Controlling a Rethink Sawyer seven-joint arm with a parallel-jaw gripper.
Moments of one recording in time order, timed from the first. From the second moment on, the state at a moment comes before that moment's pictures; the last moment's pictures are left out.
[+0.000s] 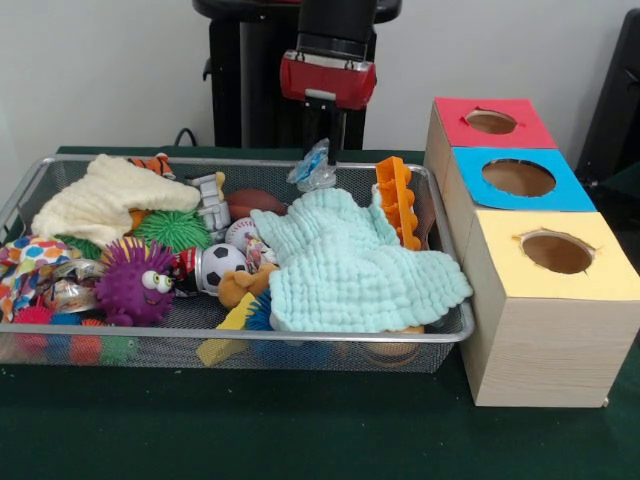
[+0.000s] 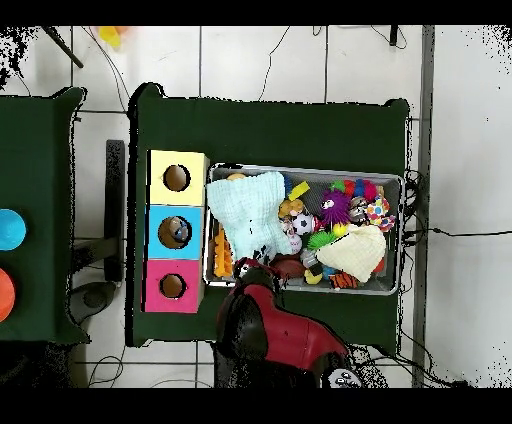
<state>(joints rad) -0.23 -0.74 -0.08 2.20 -0.05 -0.27 1.88</state>
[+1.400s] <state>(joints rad) -0.03 -0.82 -0.08 2.27 0.24 -0.25 1.91</state>
